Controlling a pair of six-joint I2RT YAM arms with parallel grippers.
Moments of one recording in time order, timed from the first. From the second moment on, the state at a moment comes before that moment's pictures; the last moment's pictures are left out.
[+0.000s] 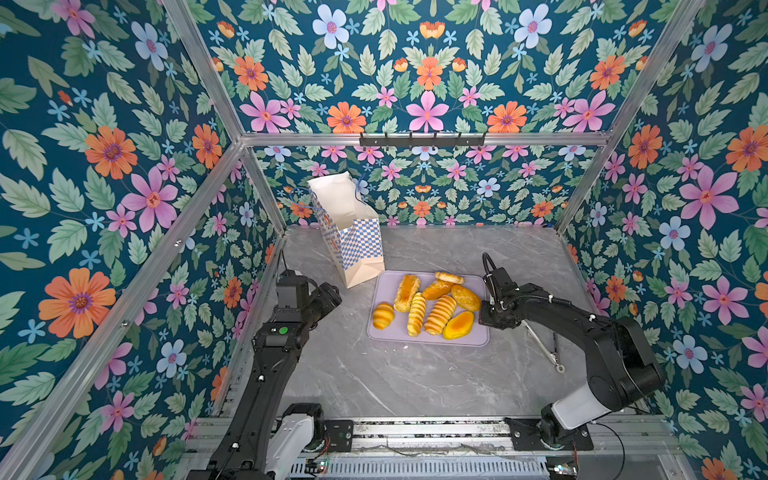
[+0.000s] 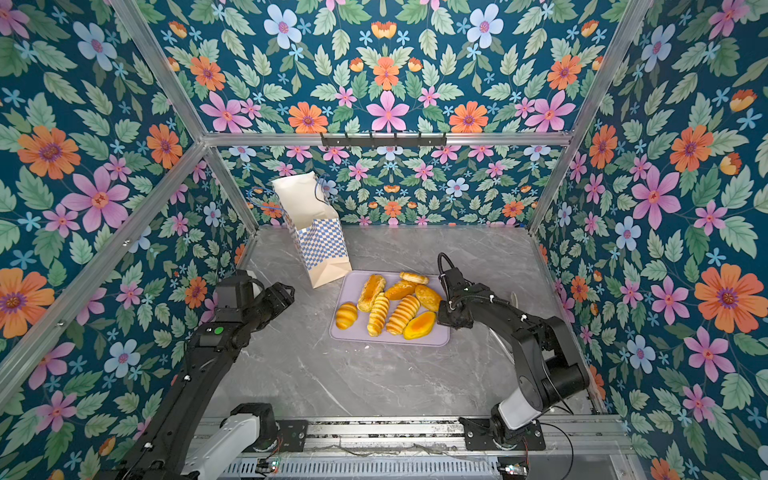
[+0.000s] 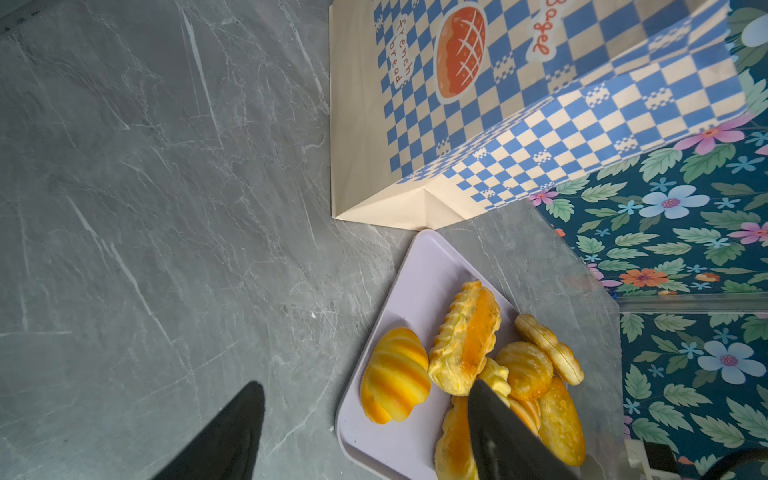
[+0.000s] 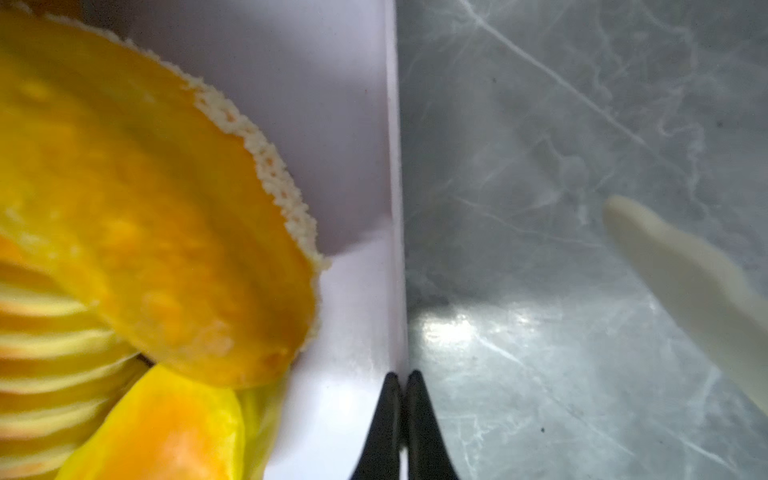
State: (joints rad) left arm -0.08 0.92 0.79 -0.53 0.10 -0.70; right arm 0.36 1.59 0.97 -0.65 0.01 0.55
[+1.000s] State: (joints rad) left arm -0.09 1.43 1.52 -0.75 -0.08 -0.46; right arm 0.58 1.23 1.10 -0.79 -0.02 0.60
